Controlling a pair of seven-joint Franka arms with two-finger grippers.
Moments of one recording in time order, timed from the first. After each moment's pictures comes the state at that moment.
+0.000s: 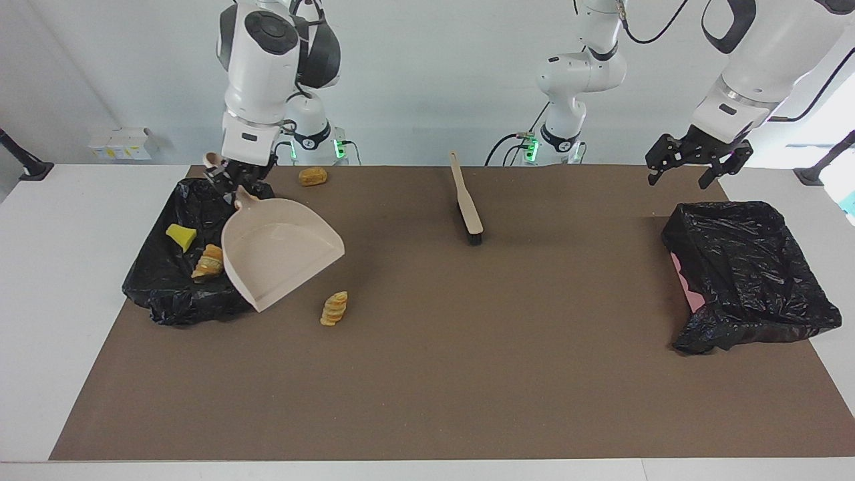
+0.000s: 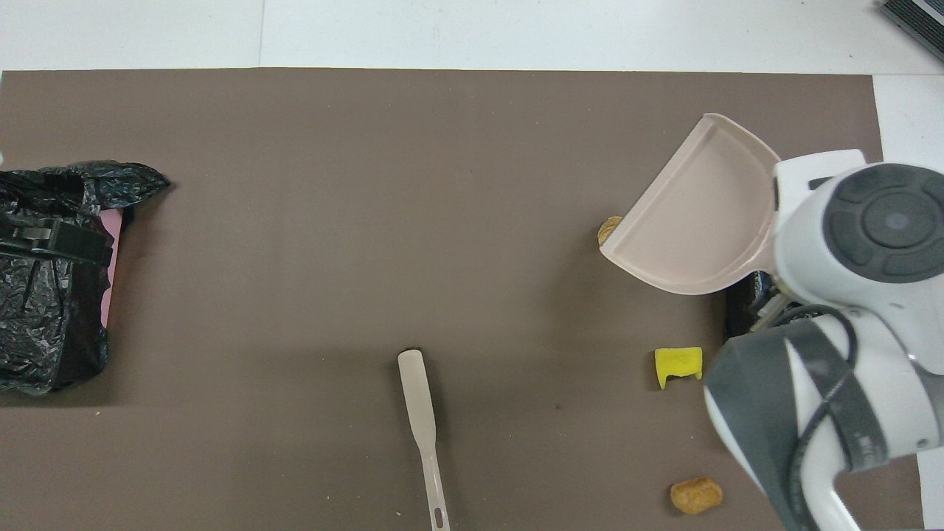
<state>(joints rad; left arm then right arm) 0.07 -0.01 -0.12 -1.58 -0.01 1.54 0.11 0.11 -0.05 0.16 -1.83 -0.39 1.67 -0.42</state>
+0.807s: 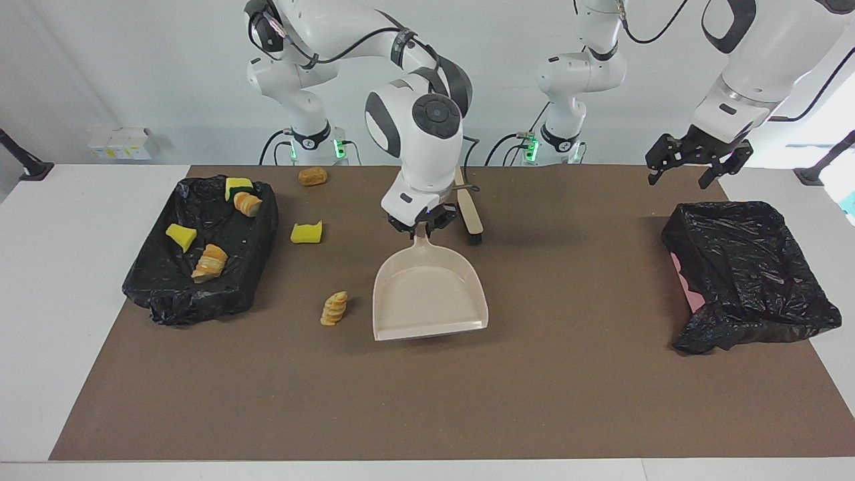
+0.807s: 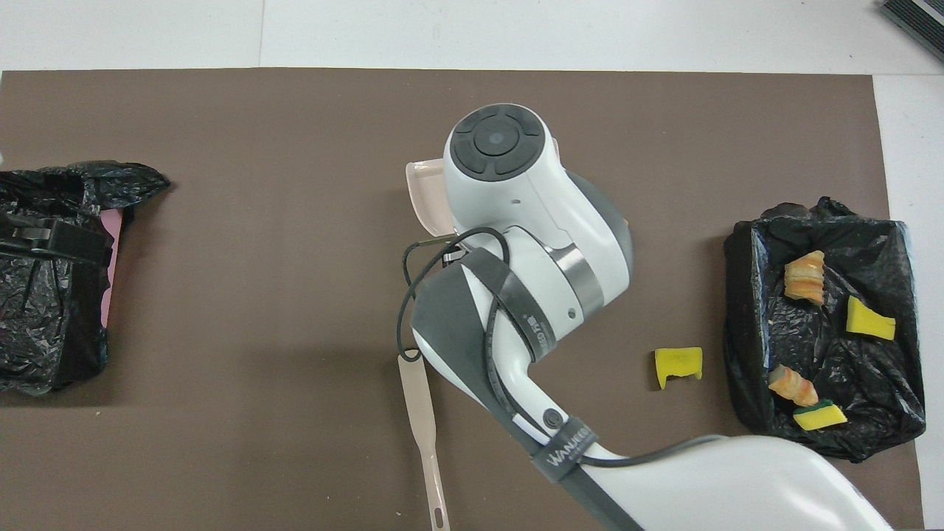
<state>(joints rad) 0.07 -0.01 -0.12 -1.58 -0.01 1.54 0.11 0.45 0.55 0.16 -1.23 -0.06 1.63 0.54</state>
